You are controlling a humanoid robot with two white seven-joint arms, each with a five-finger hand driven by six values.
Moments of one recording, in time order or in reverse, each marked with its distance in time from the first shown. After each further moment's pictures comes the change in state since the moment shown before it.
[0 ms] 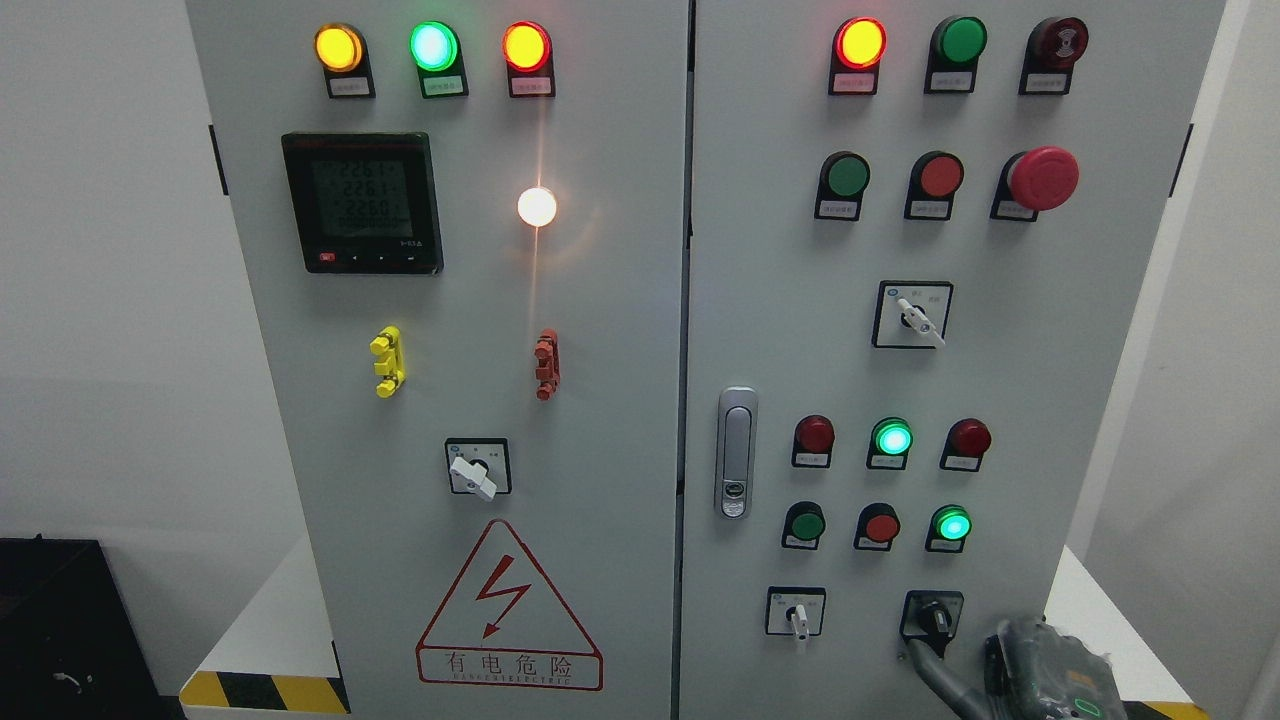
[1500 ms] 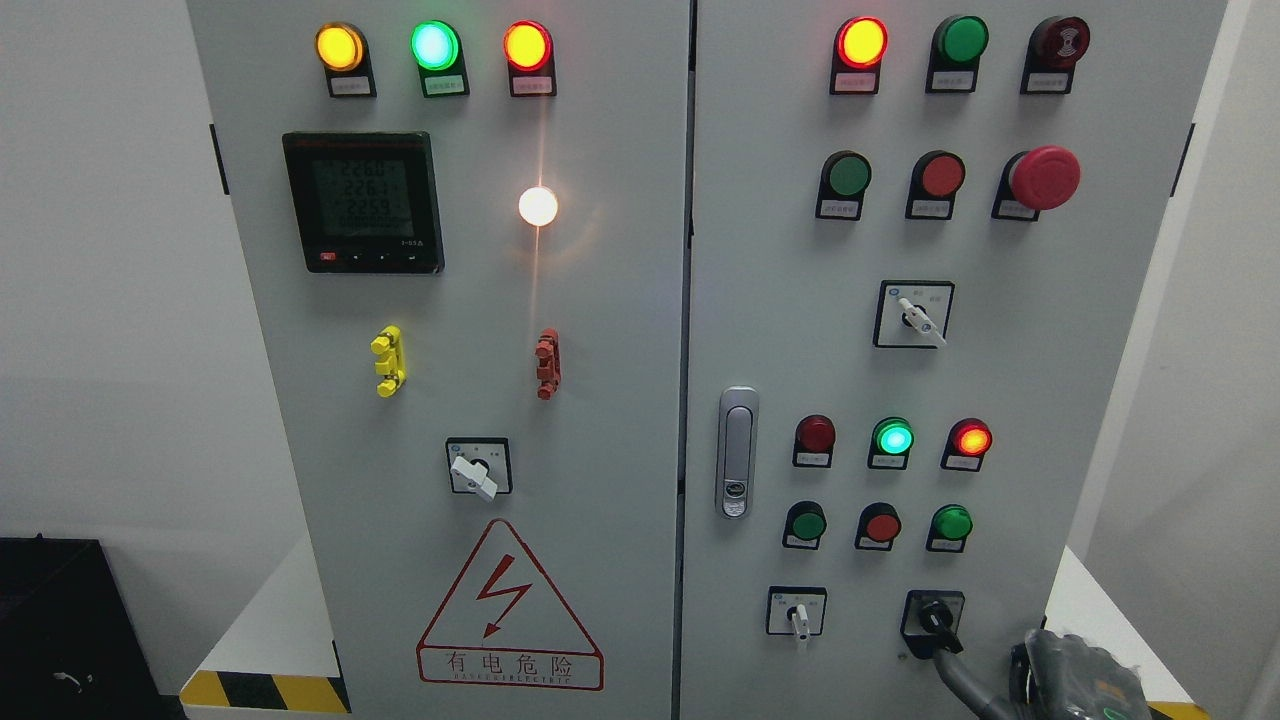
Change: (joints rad) left arm 0.000 0.000 0.000 0.000 0.000 0.000 0.000; right arm -0.006 -0.003 -0.061 0.008 -0.011 -0.002 -0.001
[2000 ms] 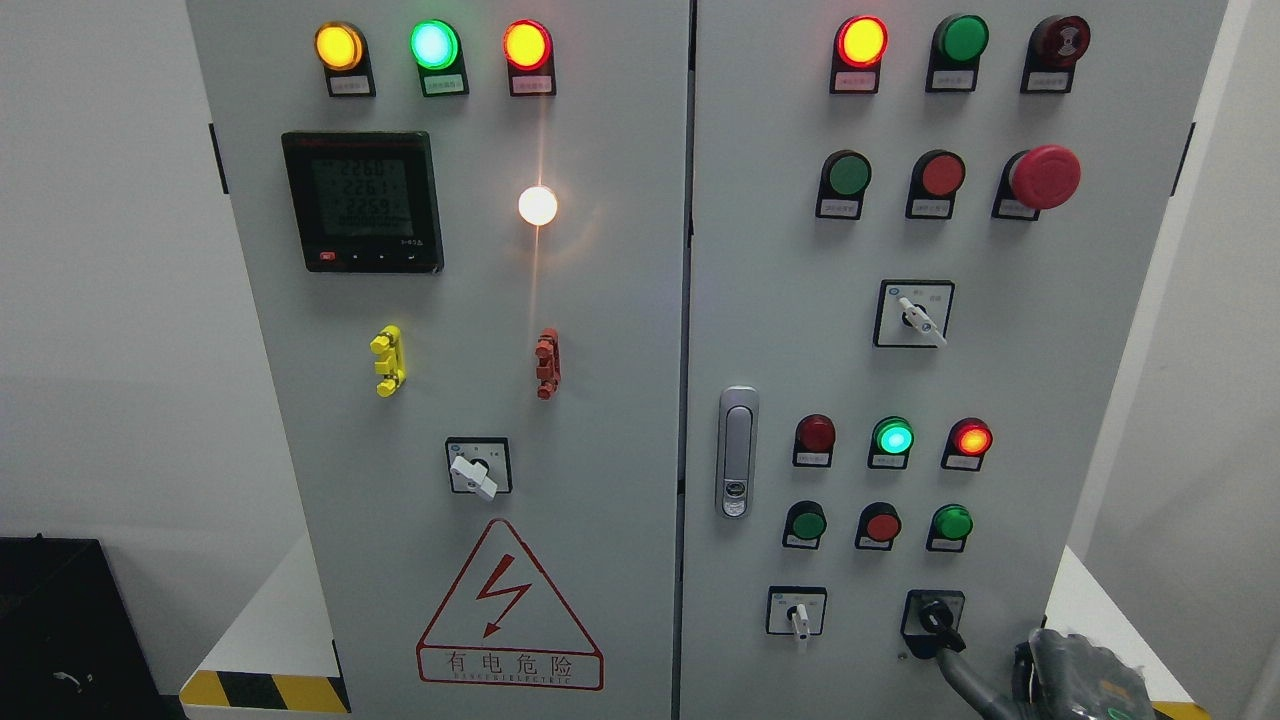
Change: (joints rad) left arm 0.000 0.000 0.000 0.000 0.000 0.000 0.000; right arm 0.000 0.005 -0.006 -0.010 -0.006 0.001 0.001
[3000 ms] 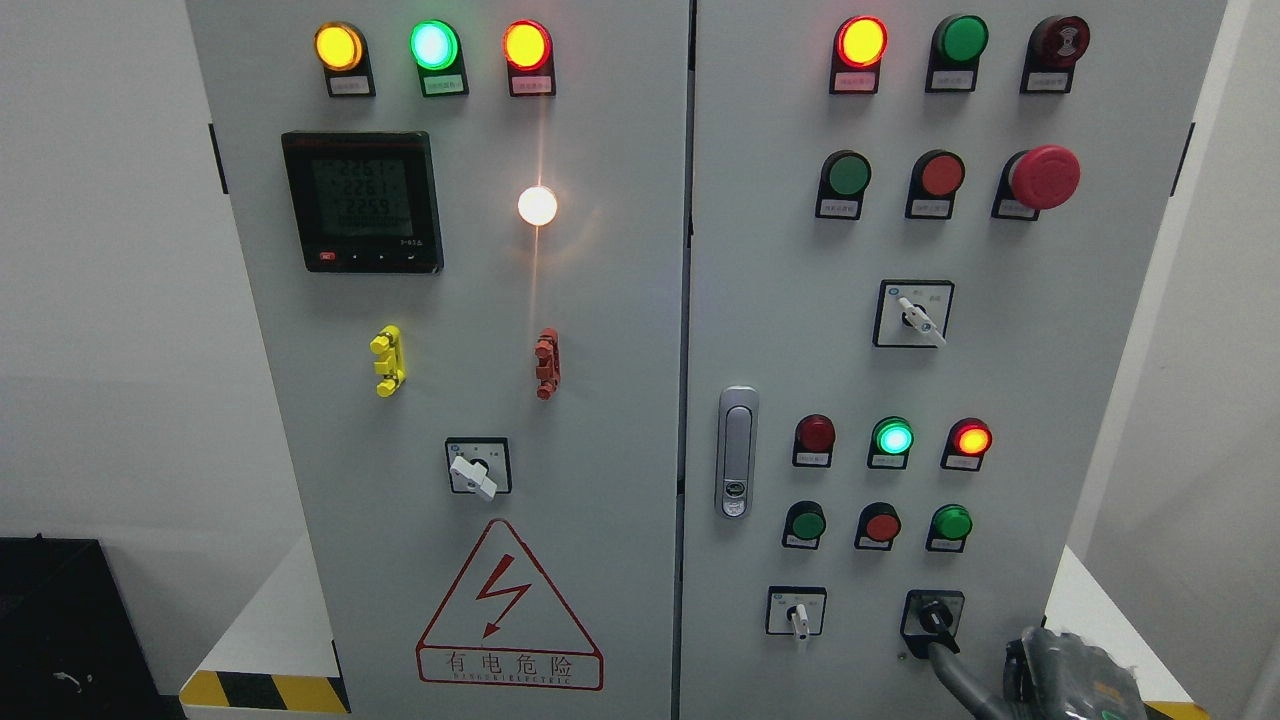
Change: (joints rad) left arm 0.000 0.000 0.000 0.000 0.000 0.000 0.000; right arm 0.036 0.006 0.035 -0.026 -0.040 0.004 -0.022
